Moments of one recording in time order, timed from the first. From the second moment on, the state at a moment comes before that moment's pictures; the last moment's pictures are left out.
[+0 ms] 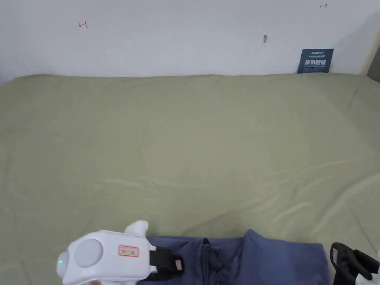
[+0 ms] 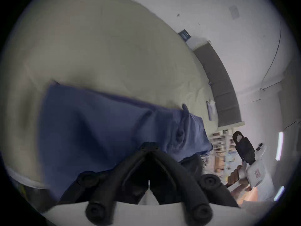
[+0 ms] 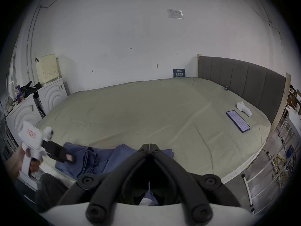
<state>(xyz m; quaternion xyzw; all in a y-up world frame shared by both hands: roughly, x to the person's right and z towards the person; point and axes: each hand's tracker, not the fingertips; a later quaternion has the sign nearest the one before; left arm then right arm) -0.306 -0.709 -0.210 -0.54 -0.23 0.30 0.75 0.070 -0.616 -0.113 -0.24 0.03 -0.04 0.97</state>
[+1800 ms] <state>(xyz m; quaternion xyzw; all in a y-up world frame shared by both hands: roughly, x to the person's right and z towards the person) -0.524 -0.661 -0.172 -0.46 -0.12 0.38 0.79 0.027 -0.602 -0.147 -0.22 0.07 0.02 0.97</state>
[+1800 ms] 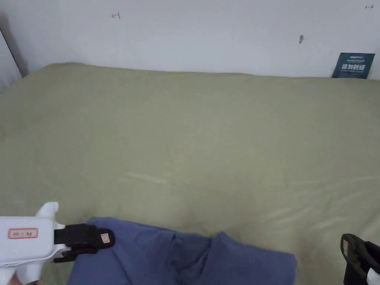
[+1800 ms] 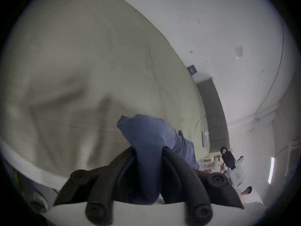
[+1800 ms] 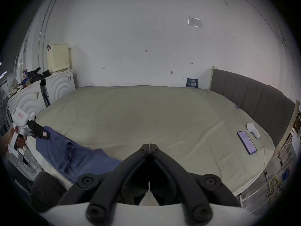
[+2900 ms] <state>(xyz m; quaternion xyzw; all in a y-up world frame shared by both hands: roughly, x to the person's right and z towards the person) -0.214 -0.623 -0.211 -0.51 -0.17 0.20 0.82 0.079 -0.590 -0.119 -0.20 0.02 -0.03 0.98</state>
